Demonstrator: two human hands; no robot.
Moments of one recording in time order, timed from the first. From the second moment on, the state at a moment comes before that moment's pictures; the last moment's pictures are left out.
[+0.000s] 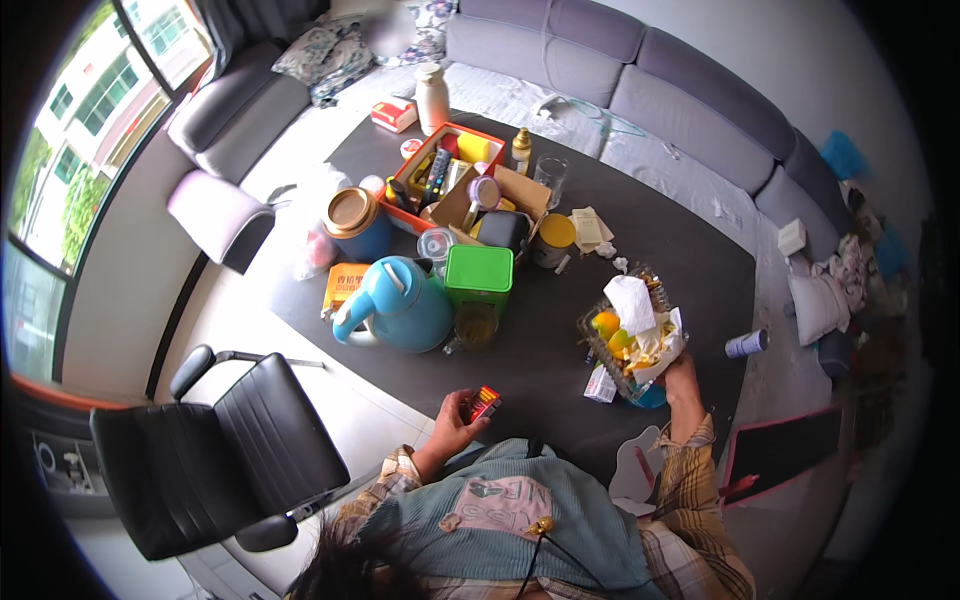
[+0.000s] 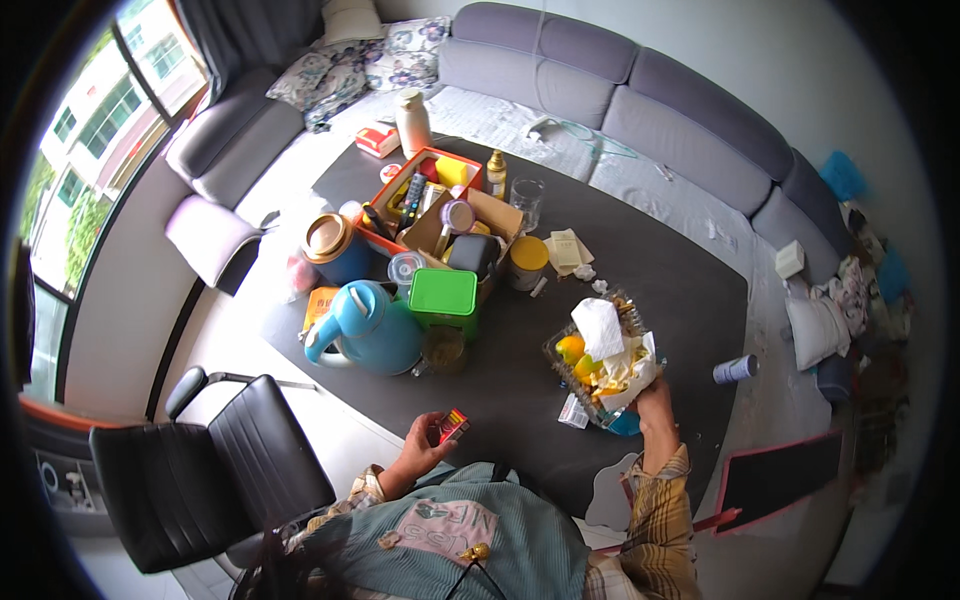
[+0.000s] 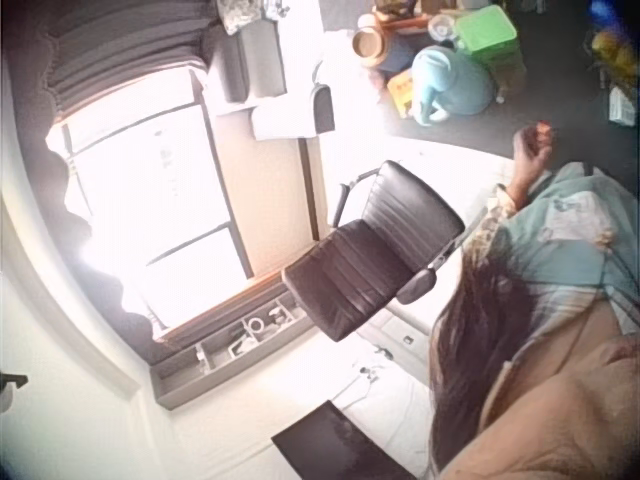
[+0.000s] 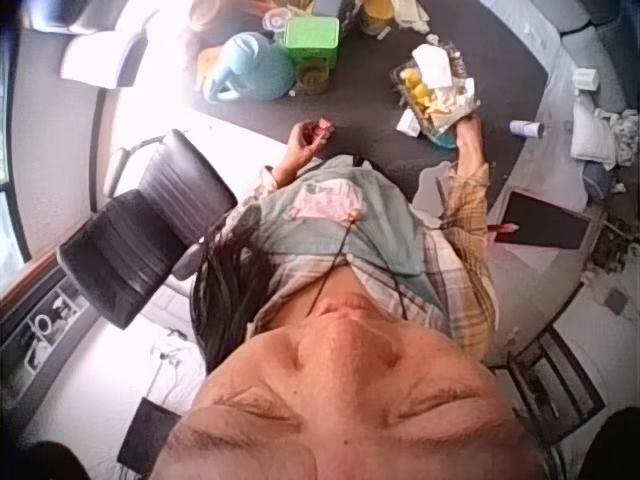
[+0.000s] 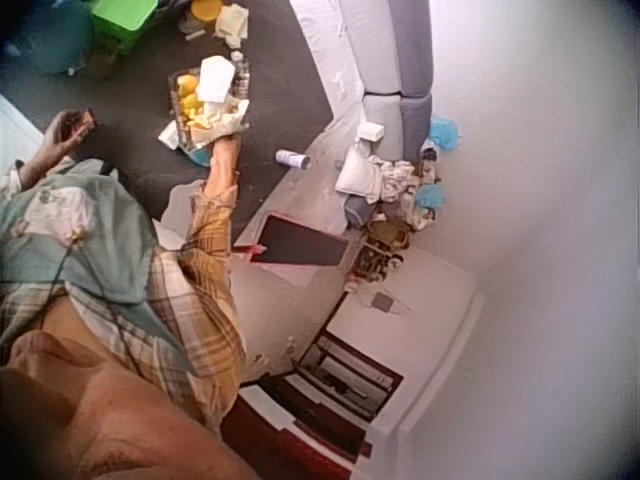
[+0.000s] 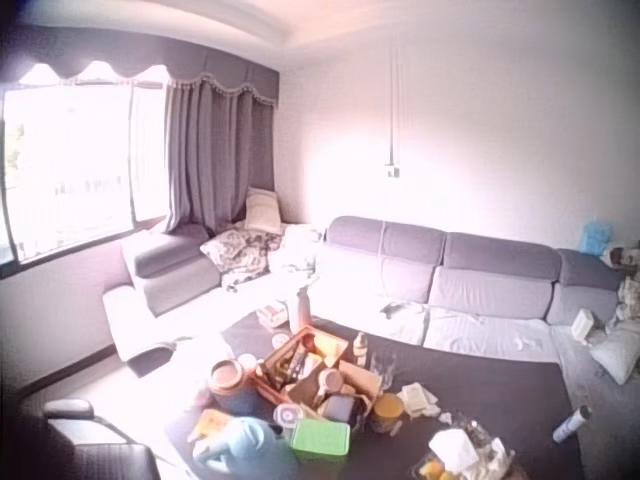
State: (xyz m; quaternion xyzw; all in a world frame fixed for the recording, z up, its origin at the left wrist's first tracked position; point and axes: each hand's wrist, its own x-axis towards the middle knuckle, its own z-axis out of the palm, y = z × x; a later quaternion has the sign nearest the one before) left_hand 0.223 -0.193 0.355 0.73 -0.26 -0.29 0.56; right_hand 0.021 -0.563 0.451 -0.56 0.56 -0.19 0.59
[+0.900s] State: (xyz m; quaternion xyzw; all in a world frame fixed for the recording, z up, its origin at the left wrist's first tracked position) left_hand 0.267 -0.353 0.268 0.67 -0.61 -0.10 0.41; right_hand -0.115 -0.222 0.367 -0.17 0.76 -0.39 0.49
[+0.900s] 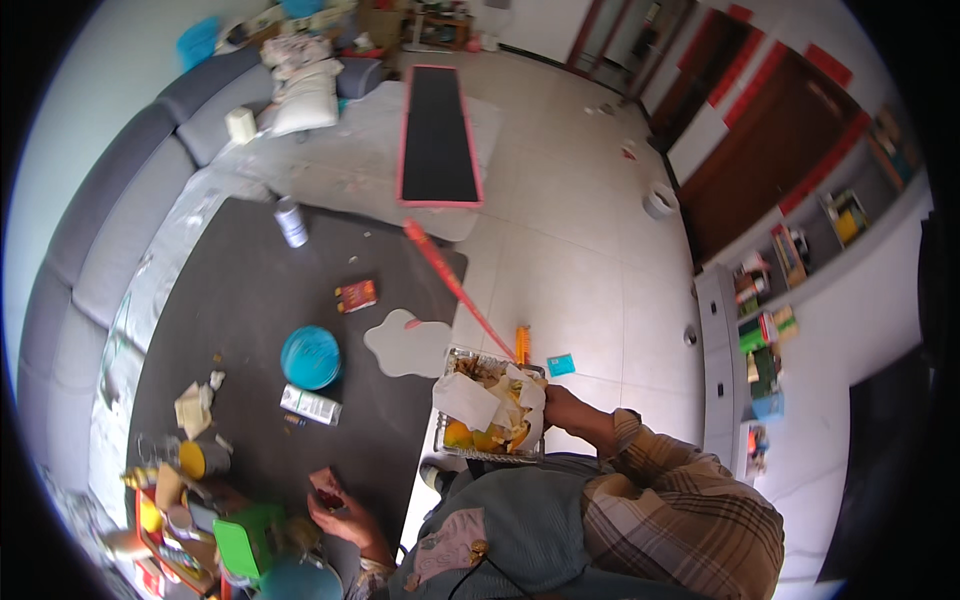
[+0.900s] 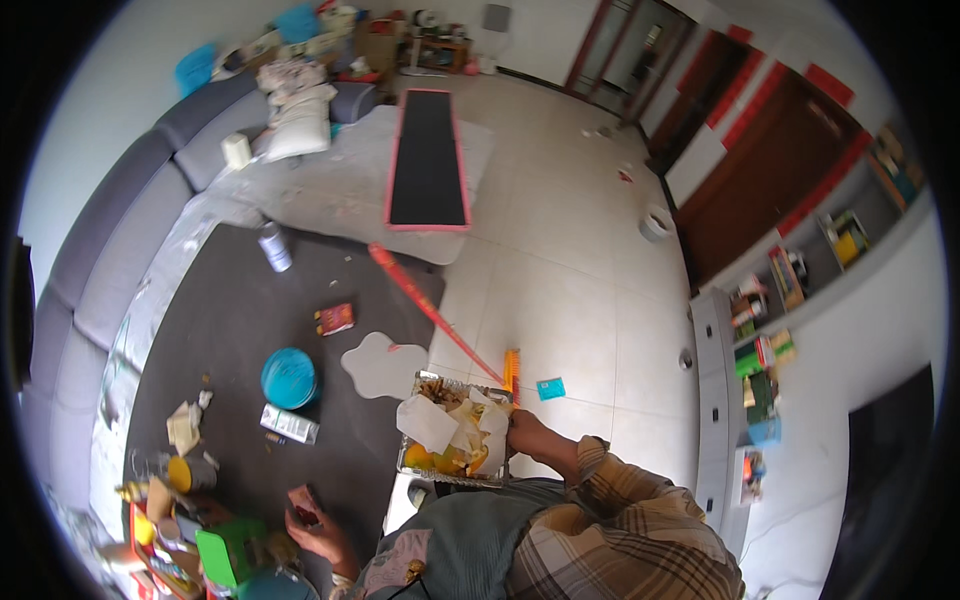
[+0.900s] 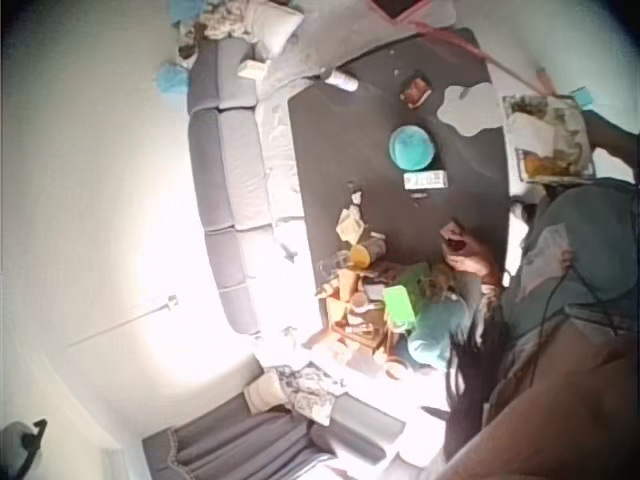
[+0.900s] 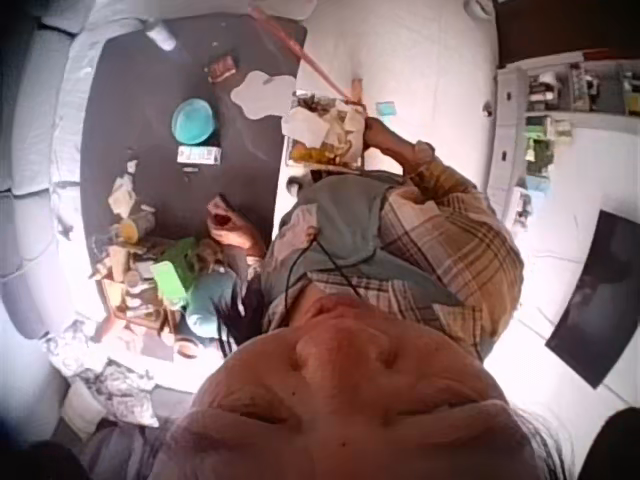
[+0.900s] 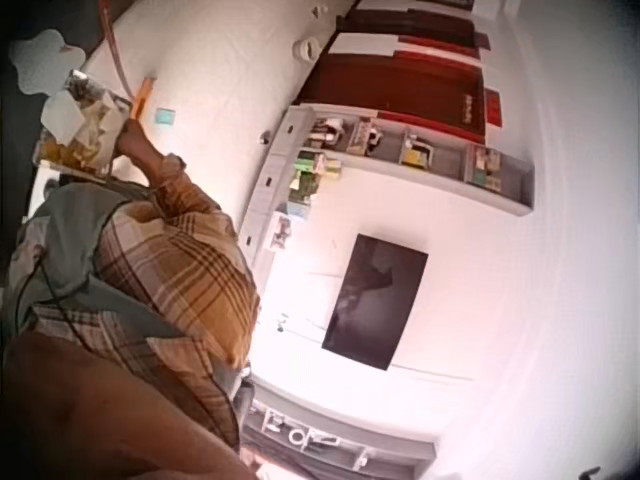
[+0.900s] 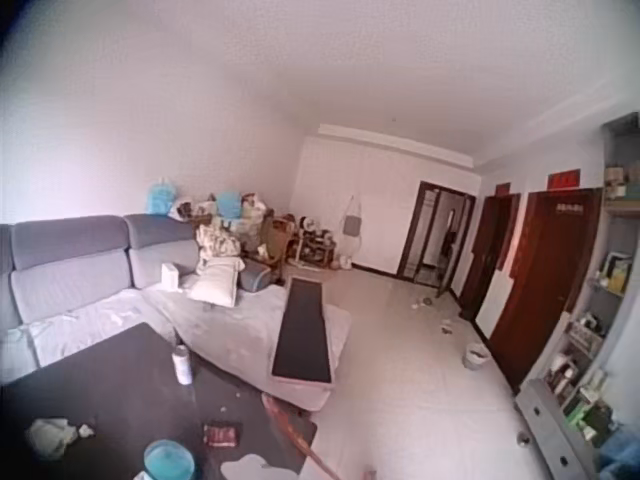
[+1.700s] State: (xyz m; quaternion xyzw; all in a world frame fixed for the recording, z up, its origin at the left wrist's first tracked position) left_hand -0.106 -0.205 0.230 0.43 -0.64 -0.53 0.34; right_hand -0.392 0.145 0.279 -0.02 0.67 -0.68 0.31
